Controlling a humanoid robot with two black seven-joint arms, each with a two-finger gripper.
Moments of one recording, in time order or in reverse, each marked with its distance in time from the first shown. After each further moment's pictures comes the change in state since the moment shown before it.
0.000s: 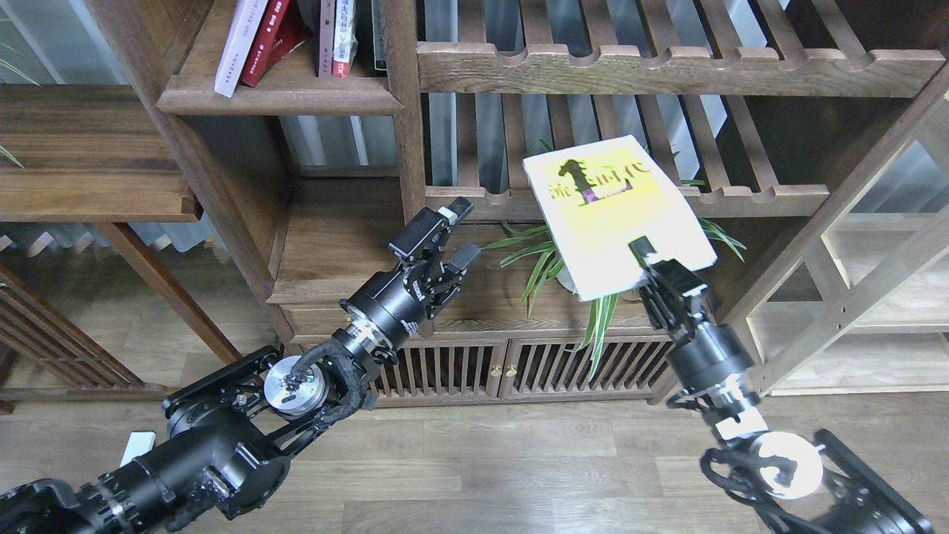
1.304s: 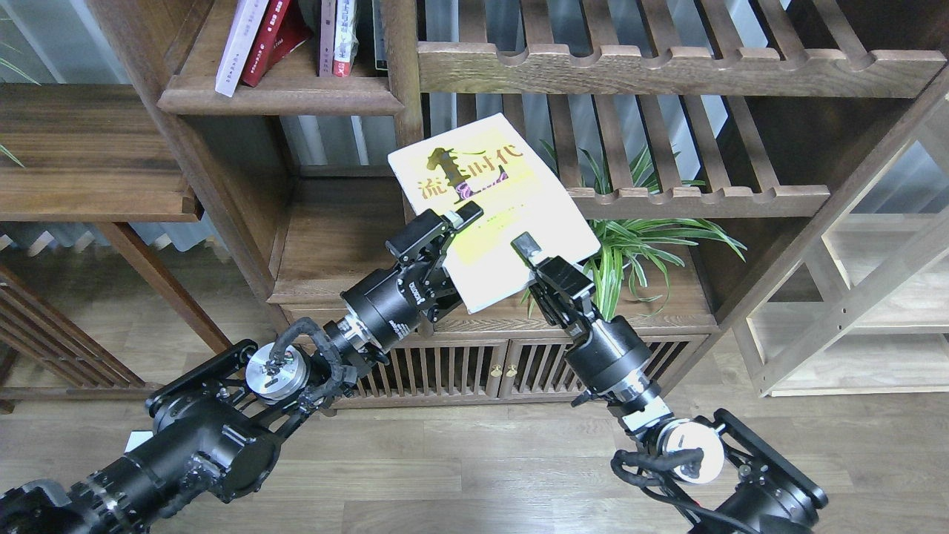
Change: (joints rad) left arm 0.007 0.001 -0.107 0.043 -0.079 0.000 0.334; right arm 0.103 0.156 -0.158 0.000 -0.113 0.000 -0.003
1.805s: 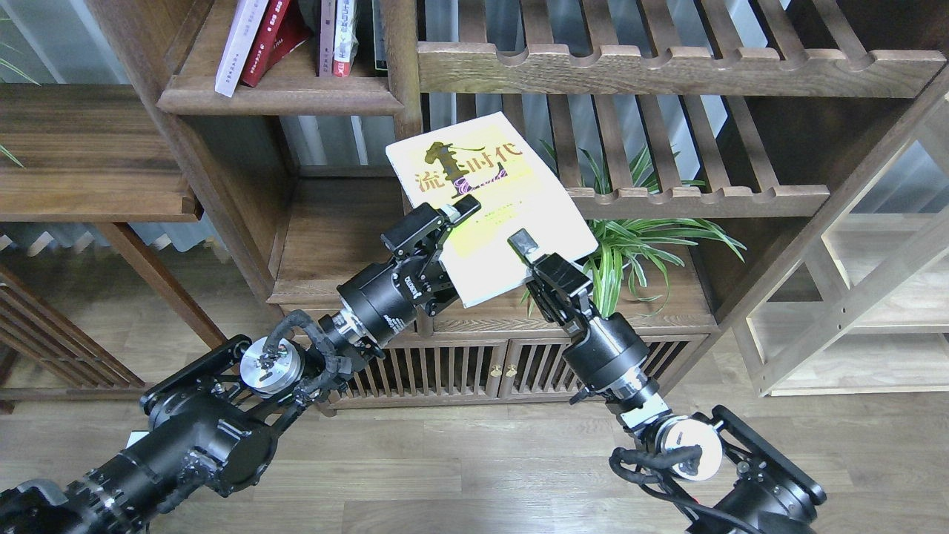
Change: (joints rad) left arm 0.006 0.000 -0.061 0.000 0.000 0.000 0.058; right arm 0.005 0.003 -0.008 0.000 -0.007 0.000 -0.005
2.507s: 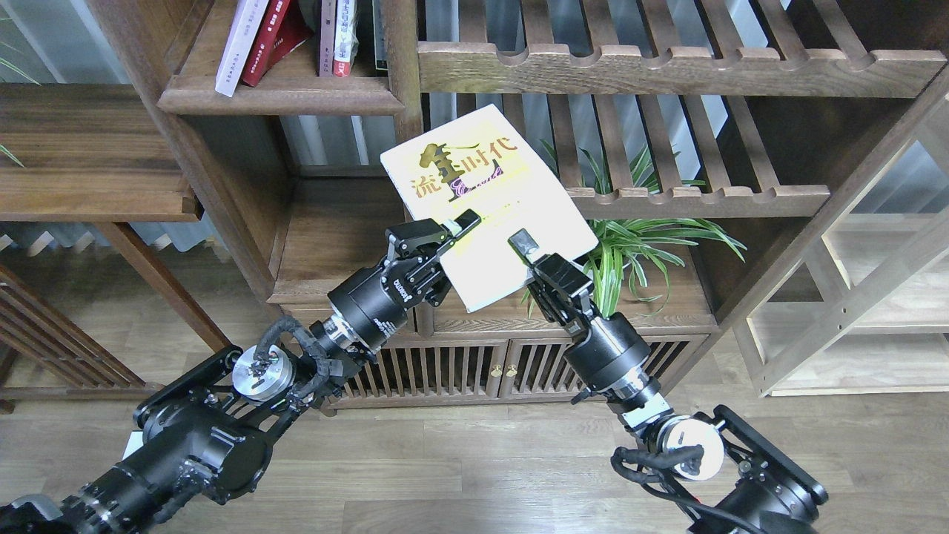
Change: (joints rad) left arm 0.039 0.000 -0.023 -0.005 0.003 0.000 0.026; right arm -0.001 -0.012 0.020 -0.002 0.001 0.000 0.004
